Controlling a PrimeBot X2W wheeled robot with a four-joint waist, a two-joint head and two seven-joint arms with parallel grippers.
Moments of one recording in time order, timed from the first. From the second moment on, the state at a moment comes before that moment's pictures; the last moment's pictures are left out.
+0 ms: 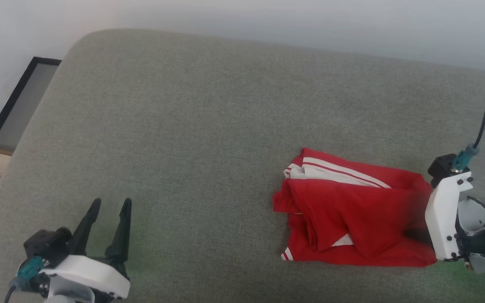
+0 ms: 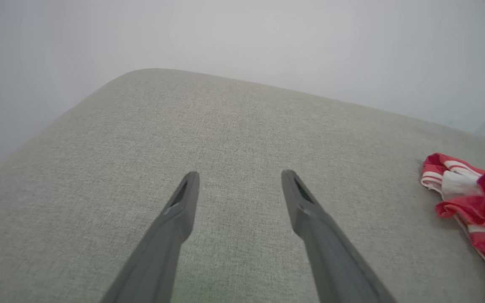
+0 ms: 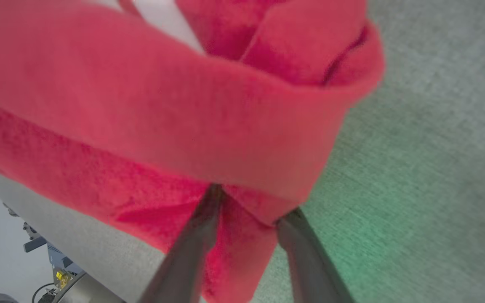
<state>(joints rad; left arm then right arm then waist) -0.09 0.30 -0.10 0.29 -0.50 -0.12 -0.26 -0.41 -0.58 0.40 0.30 0.84 0.13 0.95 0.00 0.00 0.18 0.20</state>
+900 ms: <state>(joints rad) -0.24 0.30 -0.19 0.28 -0.48 -0.13 -0.26 -0.51 -0.65 0.16 0.32 0.77 0.13 0.90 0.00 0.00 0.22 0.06</state>
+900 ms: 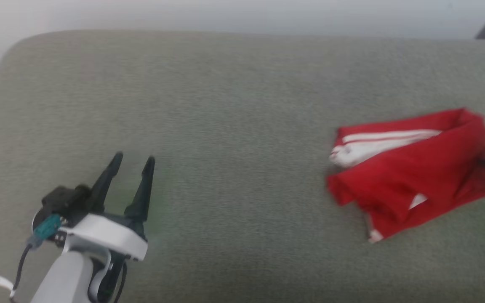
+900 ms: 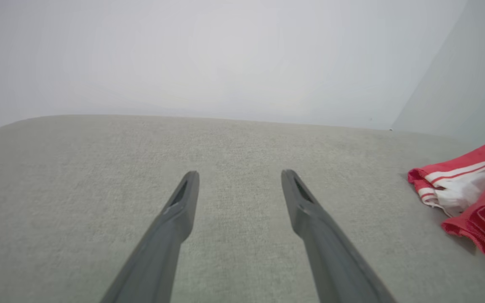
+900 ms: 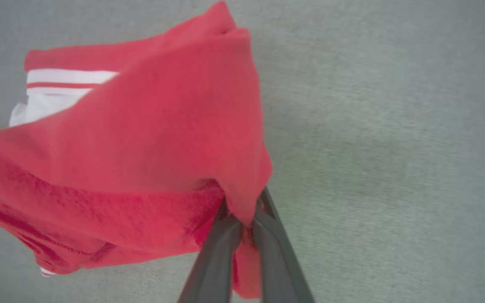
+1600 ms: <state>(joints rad) -0.46 0.31 -0.32 0.25 -0.47 -0.13 -0.26 -0.70 -0.81 0.01 0.52 0.52 0.13 0.64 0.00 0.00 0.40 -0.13</state>
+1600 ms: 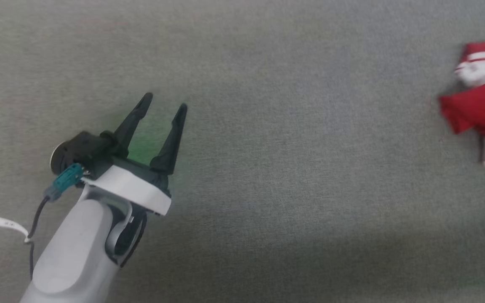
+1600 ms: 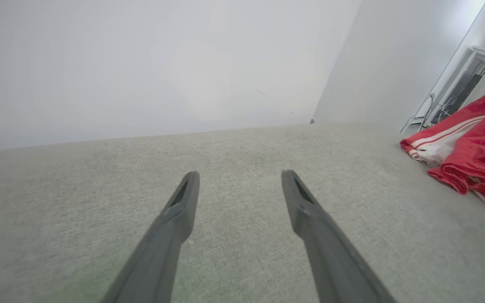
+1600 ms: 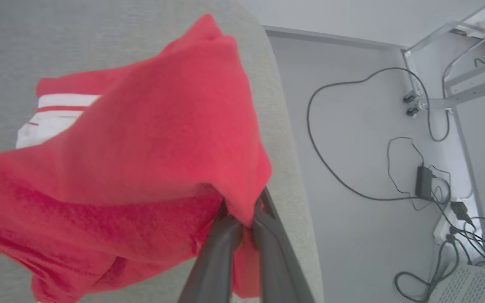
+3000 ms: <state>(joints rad) -0.40 0.31 -0.20 0.19 -0.48 -0.13 -0.26 -0.80 -0.60 -0.04 0.71 0.35 0.13 0.27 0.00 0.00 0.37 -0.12</state>
